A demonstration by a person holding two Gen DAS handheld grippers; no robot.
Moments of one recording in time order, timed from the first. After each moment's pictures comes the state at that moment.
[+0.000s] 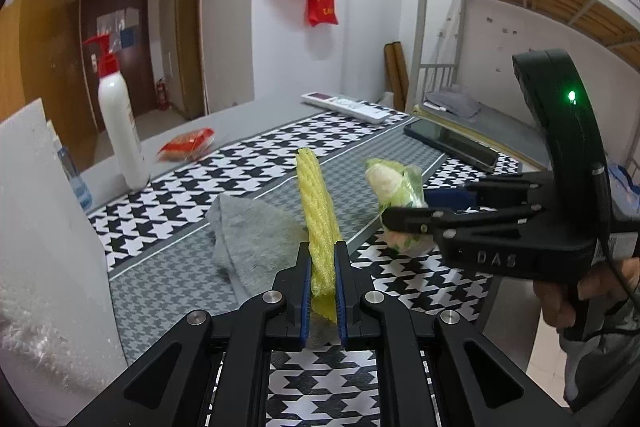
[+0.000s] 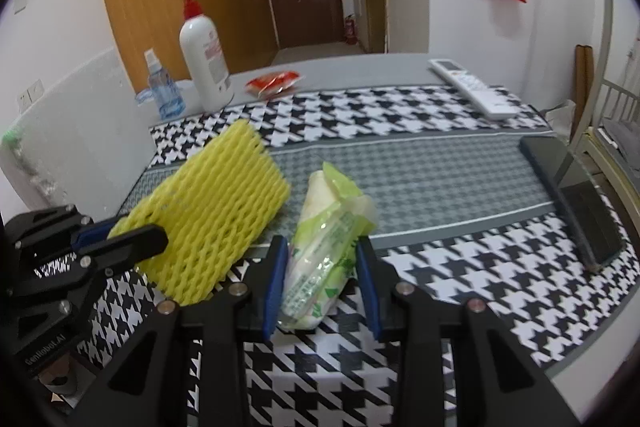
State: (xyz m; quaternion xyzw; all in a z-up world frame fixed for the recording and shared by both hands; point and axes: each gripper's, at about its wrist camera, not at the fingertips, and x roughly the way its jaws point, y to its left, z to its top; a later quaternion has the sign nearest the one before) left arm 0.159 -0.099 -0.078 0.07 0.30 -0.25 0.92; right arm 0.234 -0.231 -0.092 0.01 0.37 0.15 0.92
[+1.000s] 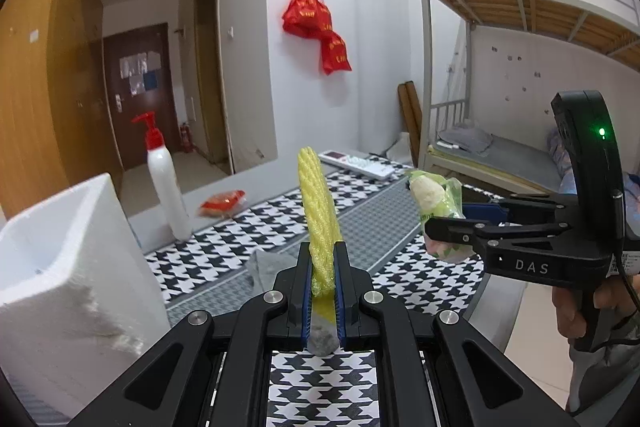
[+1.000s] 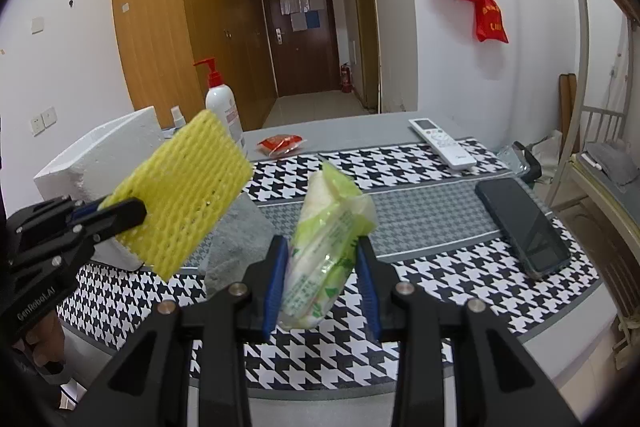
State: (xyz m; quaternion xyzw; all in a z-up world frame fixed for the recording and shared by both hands) left arm 0.114 -0.086 -0.027 0.07 0.21 -0.21 0.95; right arm 0.179 -0.244 -0.039 0.02 0.28 0.15 0.95
